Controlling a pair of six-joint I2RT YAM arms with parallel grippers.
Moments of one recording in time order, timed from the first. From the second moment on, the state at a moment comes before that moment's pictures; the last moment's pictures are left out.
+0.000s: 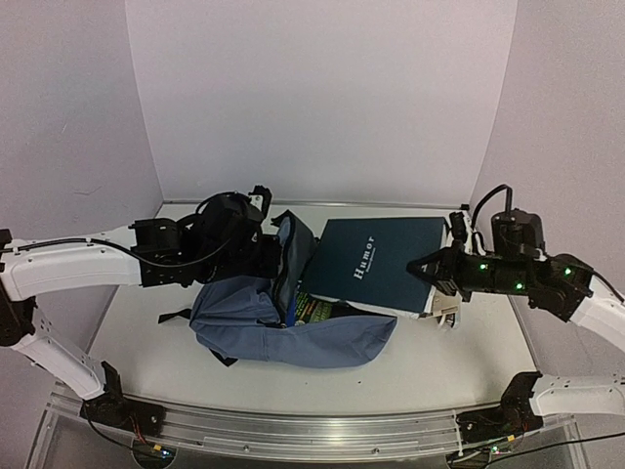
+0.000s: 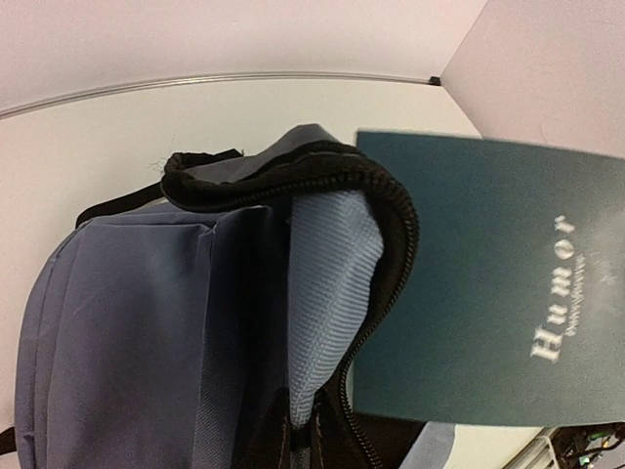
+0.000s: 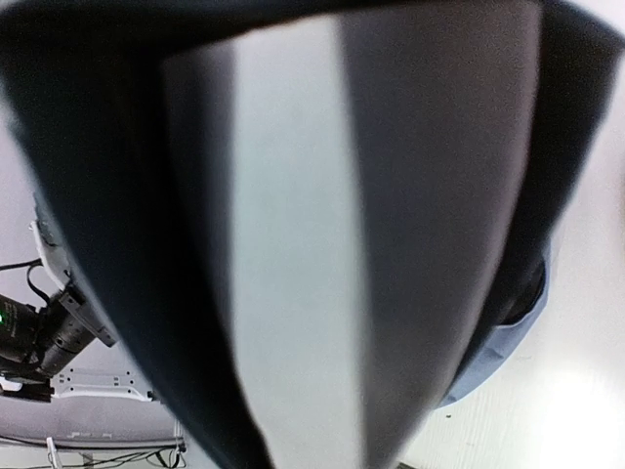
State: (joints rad) left arm -1.10 1.41 1.20 -0.40 -0.43 -0.63; right arm 0.75 0.87 0.85 -0.45 -0.15 0.96
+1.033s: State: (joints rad) left arm -1.09 1.24 1.05 -0.20 -0.27 -0.56; right arm 0.80 1.05 0.64 -0.02 -0.36 1.25
